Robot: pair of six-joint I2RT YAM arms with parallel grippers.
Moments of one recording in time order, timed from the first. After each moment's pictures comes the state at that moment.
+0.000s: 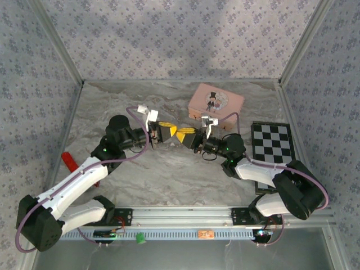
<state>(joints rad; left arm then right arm) -0.62 1.04 0.78 0.20 0.61 -0.48 0.69 1.36 0.50 1.24 -0.59 0.88</state>
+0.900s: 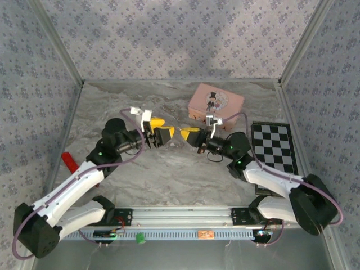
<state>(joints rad) -0.60 0.95 0.75 0.12 0.43 -0.47 0.67 1.17 0.50 0.90 -0.52 0.78</state>
